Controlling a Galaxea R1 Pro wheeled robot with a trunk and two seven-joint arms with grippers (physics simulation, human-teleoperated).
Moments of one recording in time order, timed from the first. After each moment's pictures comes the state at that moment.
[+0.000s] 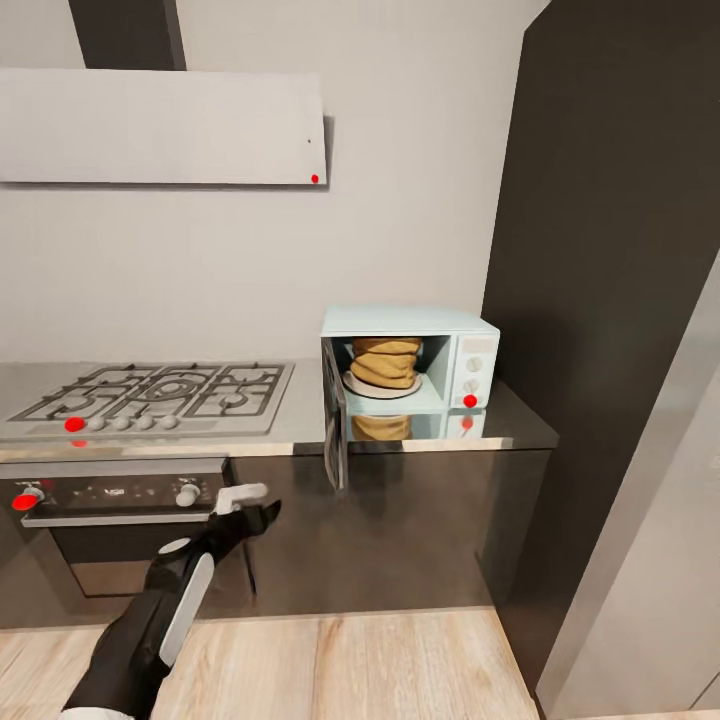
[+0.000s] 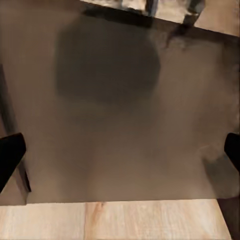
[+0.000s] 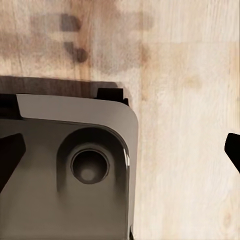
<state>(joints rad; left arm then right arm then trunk) -0.41 0.02 0.00 -1.24 0.24 0.49 -0.05 -0.14 -0.09 -0.07 0.03 0.09 -0.12 0.08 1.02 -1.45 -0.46</state>
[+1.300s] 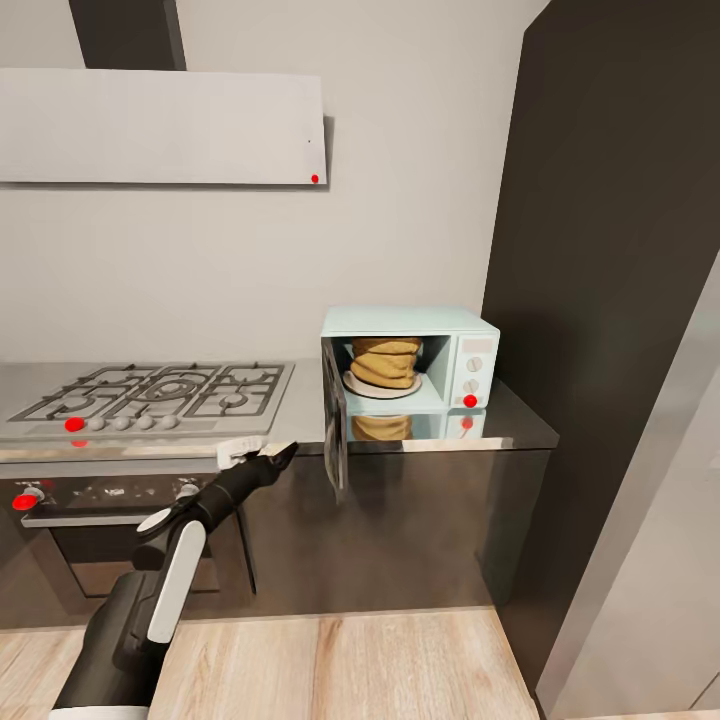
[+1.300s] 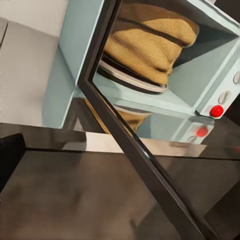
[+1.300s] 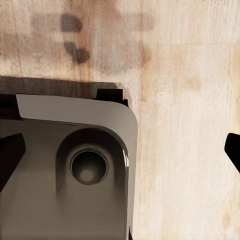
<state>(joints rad) -0.43 -0.04 0.05 -1.48 0.34 0.49 -0.26 -0.14 -0.09 -0.07 0.03 0.09 -0.12 0.08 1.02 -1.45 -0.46</state>
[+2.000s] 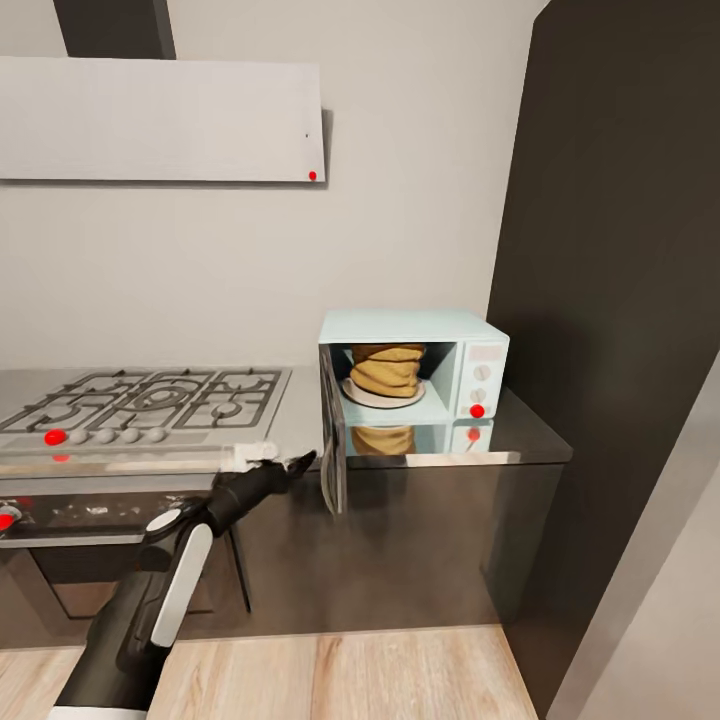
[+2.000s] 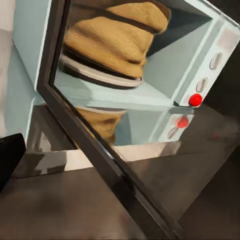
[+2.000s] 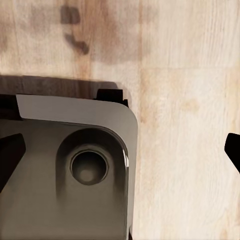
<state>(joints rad) -0.43 -0.01 -0.02 -1.47 0.32 0.49 -0.38 -0.14 -0.09 -0.07 0.03 0.09 -0.12 0.08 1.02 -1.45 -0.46</state>
